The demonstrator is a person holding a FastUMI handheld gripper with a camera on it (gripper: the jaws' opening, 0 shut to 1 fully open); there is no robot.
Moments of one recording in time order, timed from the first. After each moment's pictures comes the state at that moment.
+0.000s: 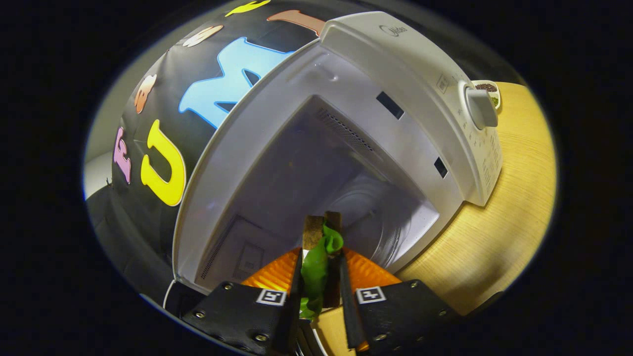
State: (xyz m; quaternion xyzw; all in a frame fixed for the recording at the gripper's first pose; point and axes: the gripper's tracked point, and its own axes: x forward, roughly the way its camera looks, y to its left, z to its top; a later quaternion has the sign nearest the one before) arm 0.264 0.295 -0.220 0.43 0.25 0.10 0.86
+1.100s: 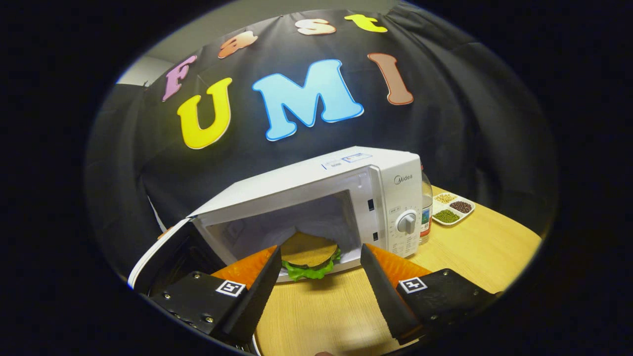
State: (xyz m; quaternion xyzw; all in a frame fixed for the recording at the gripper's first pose) arm 0.140 0.213 -0.124 0.16 0.17 0.10 0.97
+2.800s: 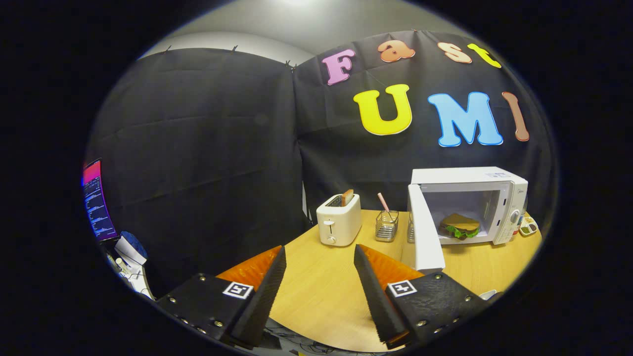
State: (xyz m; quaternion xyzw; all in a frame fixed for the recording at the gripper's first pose) arm -0.170 0.418 -0.043 0.07 0.13 0.43 0.89
